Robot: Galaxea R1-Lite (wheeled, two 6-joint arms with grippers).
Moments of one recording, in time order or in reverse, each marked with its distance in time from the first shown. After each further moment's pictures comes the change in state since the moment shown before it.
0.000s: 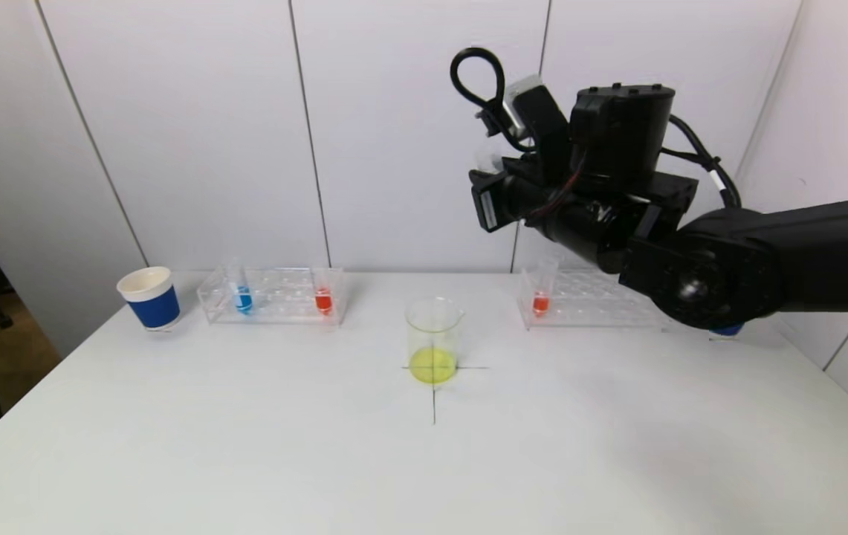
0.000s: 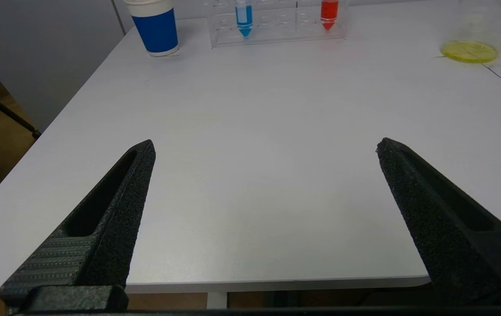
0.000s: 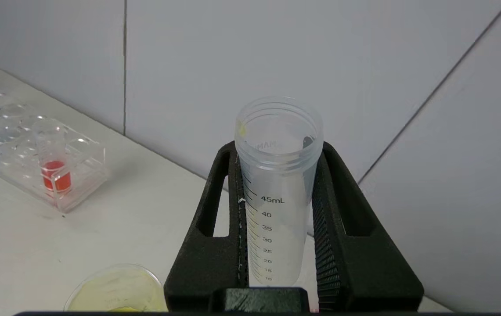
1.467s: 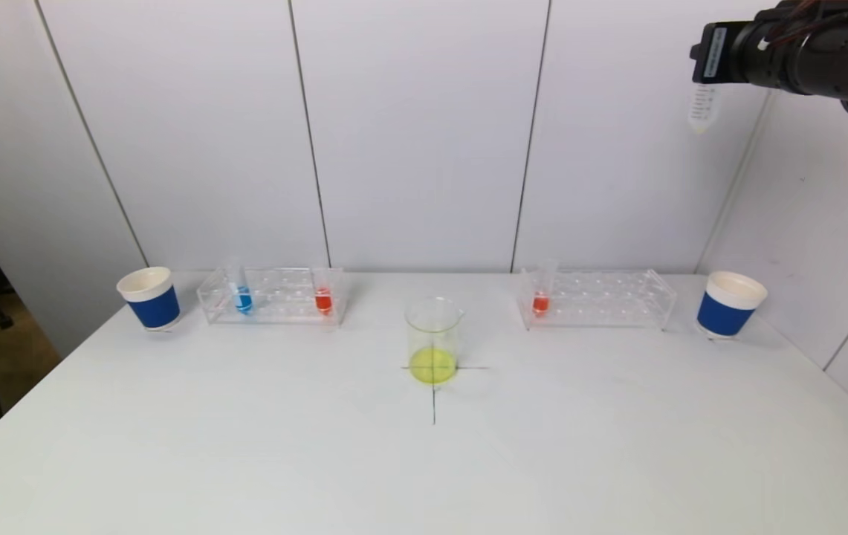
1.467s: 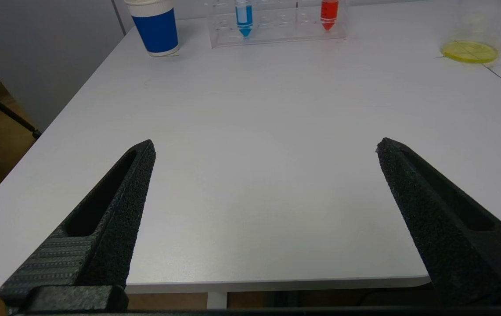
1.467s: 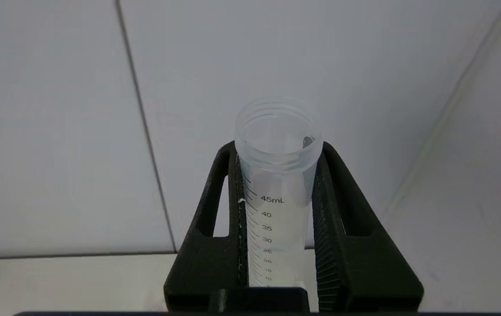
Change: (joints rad) left arm 0.000 0.000 0.000 0.000 0.000 0.000; right arm -0.463 -0.103 -0.446 0.536 0.011 0.221
